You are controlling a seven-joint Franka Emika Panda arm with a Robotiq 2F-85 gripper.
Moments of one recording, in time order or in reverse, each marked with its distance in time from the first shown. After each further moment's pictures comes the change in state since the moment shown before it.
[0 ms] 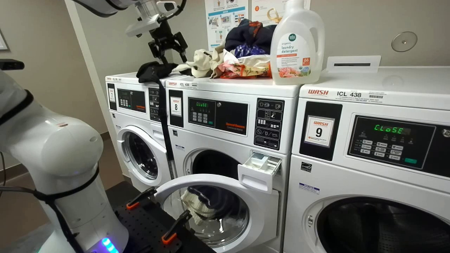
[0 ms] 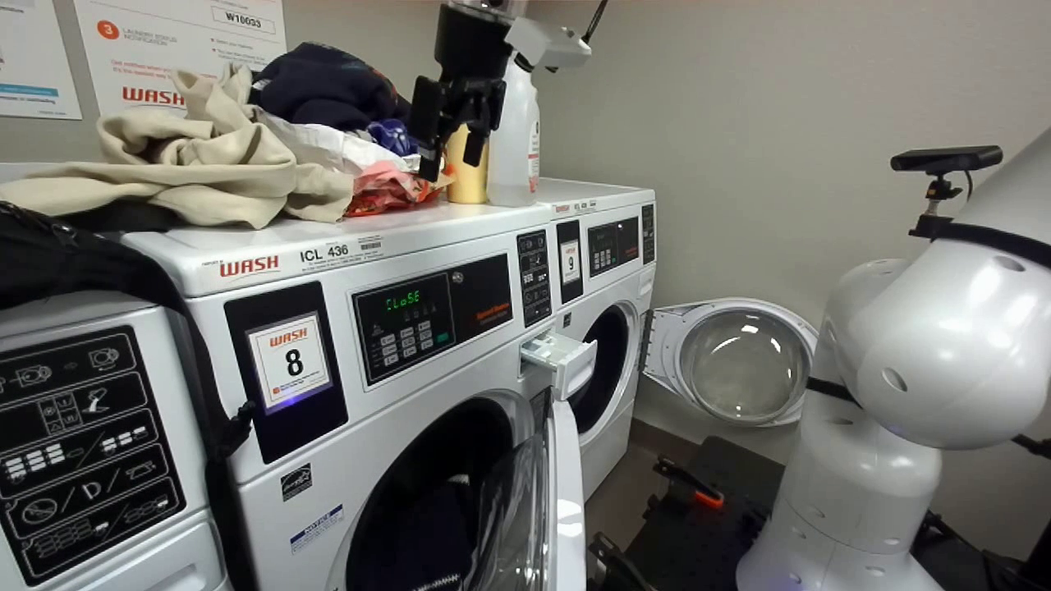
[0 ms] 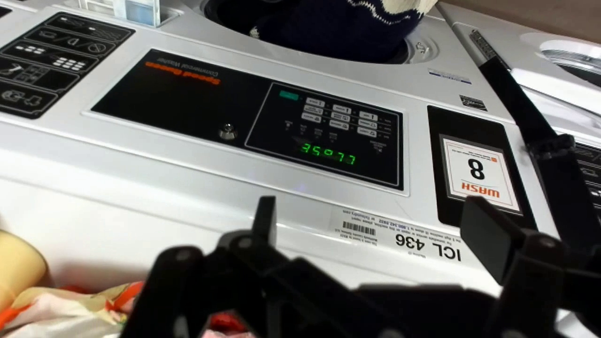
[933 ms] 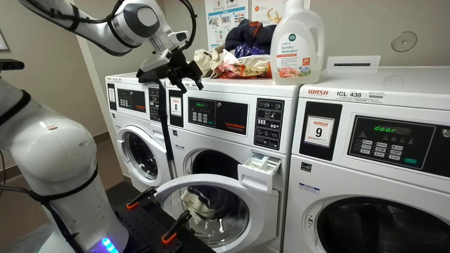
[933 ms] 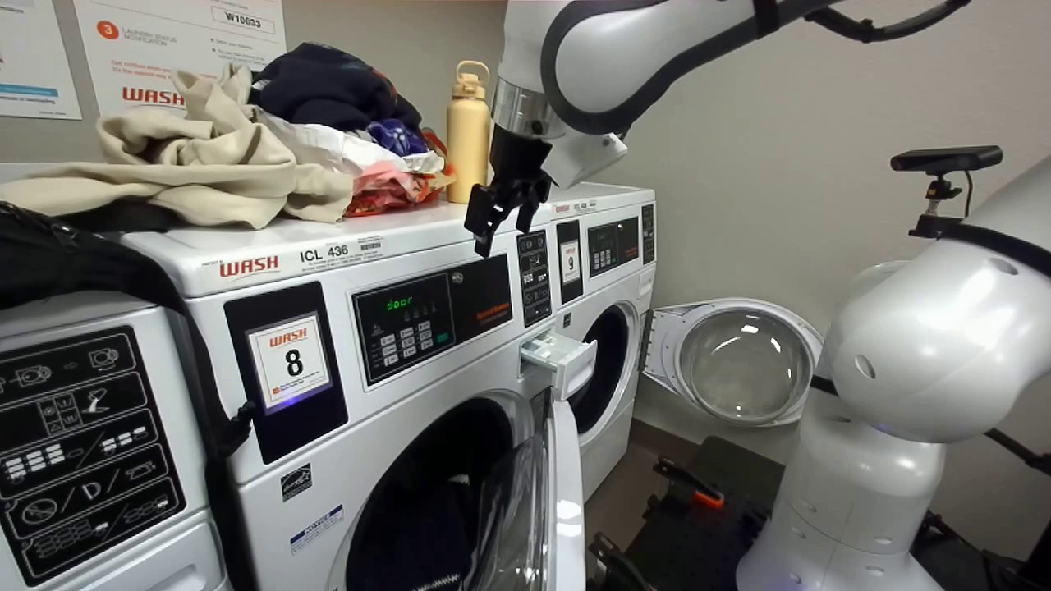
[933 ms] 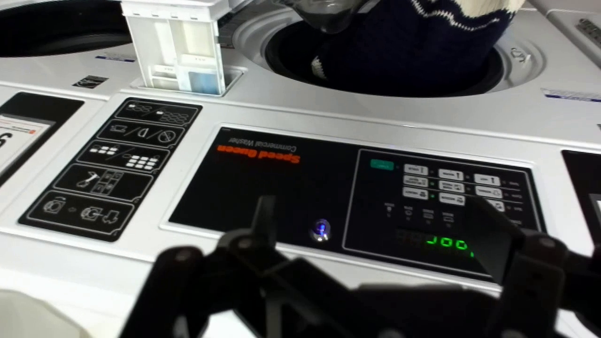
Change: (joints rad) arm -0.144 -0.088 0.003 -0.337 -0.122 0.265 0.138
